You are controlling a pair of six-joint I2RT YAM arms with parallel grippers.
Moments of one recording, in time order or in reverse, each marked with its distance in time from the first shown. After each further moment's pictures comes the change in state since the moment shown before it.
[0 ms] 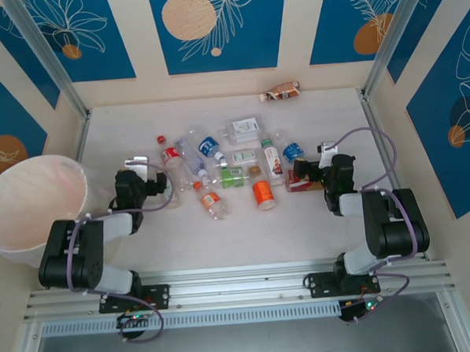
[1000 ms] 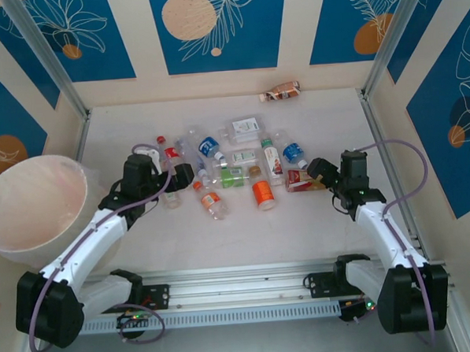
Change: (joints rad) left arm -0.266 -0.330 0.305 -0.834 0.220 -0.578; right arm -0.001 -0.481 0.169 -0.999 0.134 0.554
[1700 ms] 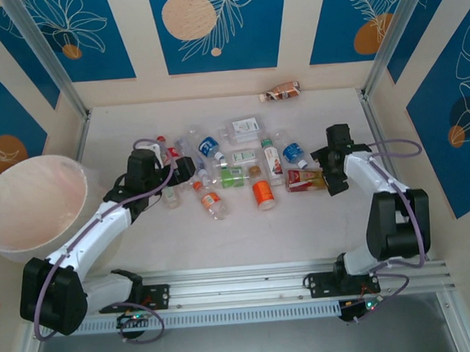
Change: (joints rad) left arm 0.000 0.091 0.029 0.084 -0.060 -0.043; right arm 0.015 0.517 0.419 -0.343 0.092 0.638
